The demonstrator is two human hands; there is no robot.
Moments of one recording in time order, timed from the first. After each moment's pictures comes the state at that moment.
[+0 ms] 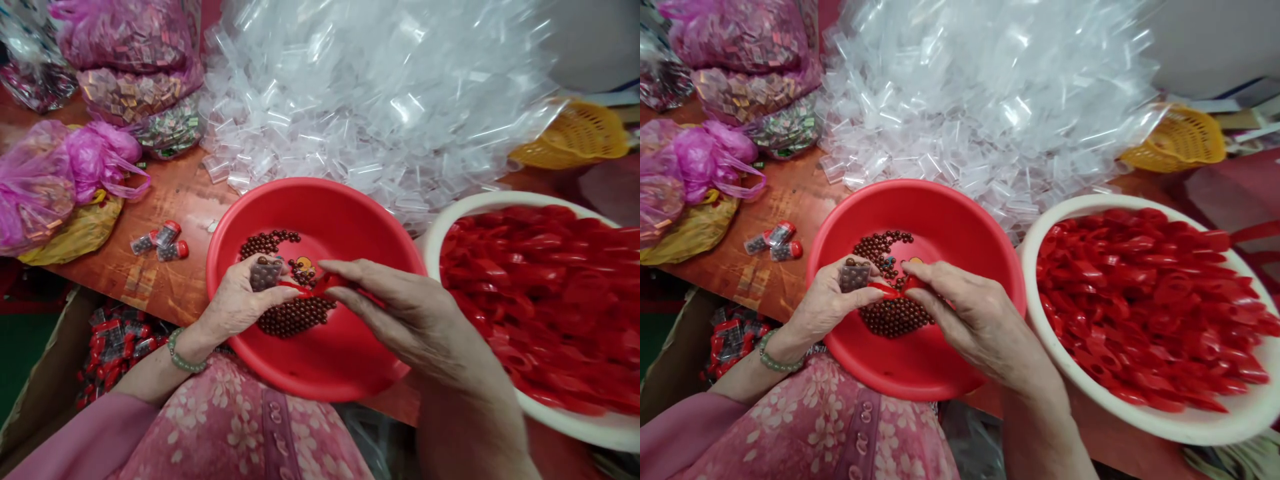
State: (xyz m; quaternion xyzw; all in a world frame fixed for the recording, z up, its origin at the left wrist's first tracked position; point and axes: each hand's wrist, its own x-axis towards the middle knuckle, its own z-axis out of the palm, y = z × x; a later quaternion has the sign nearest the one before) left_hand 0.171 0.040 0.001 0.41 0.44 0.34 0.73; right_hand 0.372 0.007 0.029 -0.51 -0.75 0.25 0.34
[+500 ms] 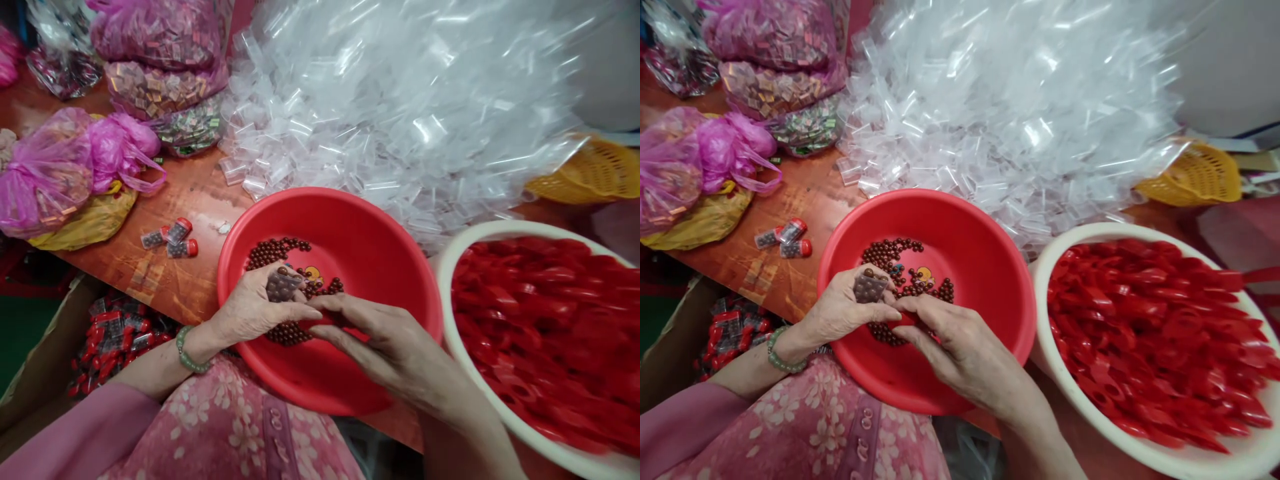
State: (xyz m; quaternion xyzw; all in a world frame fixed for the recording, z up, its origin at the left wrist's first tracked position) left_hand 0.170 0.037 -0.003 0.37 0.37 0.32 0.79; right_hand 0.360 0.002 0.032 -0.44 -0.80 0.33 0.26
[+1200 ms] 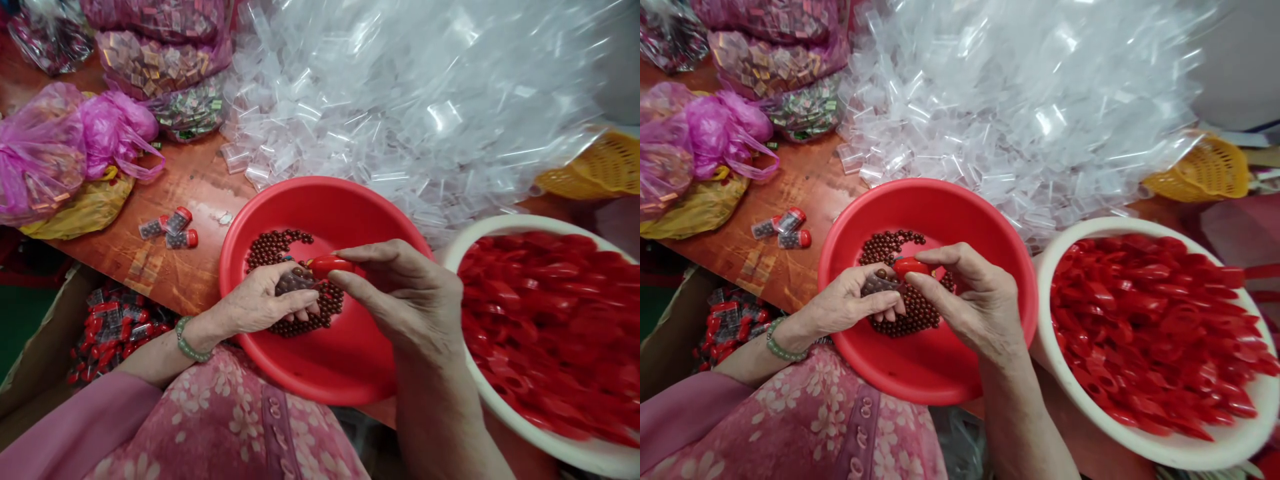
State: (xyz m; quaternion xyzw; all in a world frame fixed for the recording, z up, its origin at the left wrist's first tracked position) left_hand 0.167 0.040 -0.004 0.42 0.33 0.26 0.81; right_hand 0.350 0.023 0.012 -0.55 -0.60 0.35 0.47
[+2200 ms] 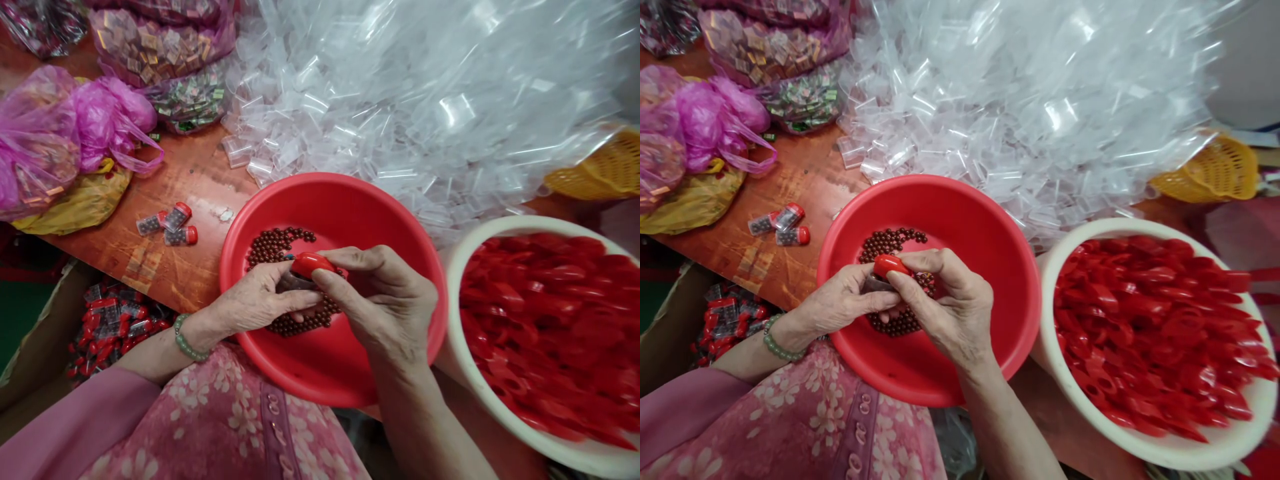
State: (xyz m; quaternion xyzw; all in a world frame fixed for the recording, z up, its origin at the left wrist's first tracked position) left_hand 0.167 0.043 -0.004 0.33 0.31 0.27 0.85; right_hand 0.328 0.018 0.001 -0.56 -0.60 0.31 0.48
